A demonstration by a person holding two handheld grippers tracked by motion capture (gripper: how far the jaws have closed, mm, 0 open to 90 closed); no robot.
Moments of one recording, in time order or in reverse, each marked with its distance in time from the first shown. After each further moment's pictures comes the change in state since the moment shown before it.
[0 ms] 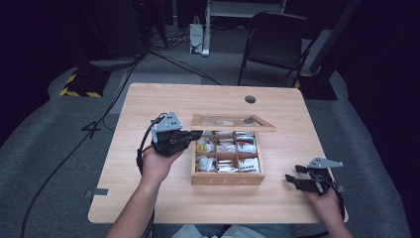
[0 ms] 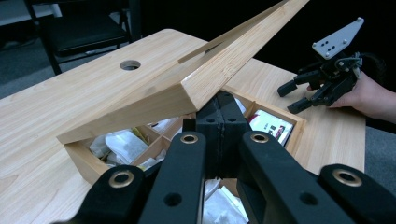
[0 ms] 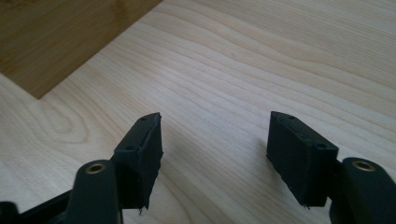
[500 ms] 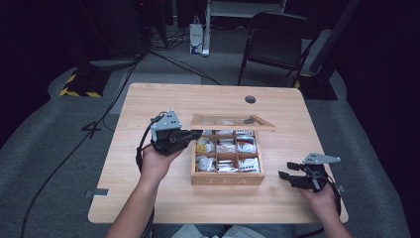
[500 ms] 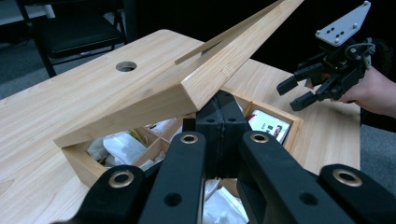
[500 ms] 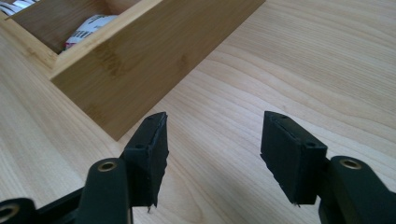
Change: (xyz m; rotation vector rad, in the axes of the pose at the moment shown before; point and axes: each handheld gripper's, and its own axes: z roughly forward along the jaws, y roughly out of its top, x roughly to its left) left arm 0.004 0.001 0.000 -0.003 -0.021 0.004; right arm 0.025 0.032 -0.008 -0.038 0.089 -0.002
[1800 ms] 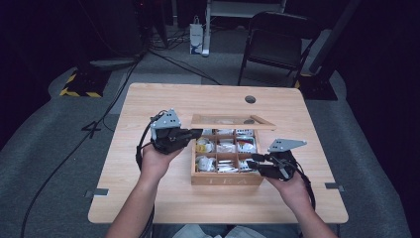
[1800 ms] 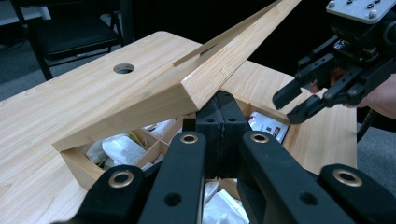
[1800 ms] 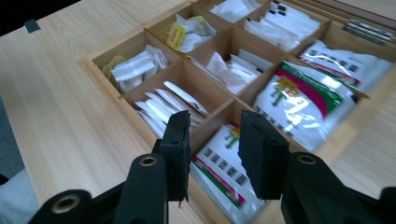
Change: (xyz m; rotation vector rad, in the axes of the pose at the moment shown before) left arm 0.002 0.002 0.000 0.002 -0.009 0.008; right arm 0.091 0.094 0.026 0.003 0.115 -0.123
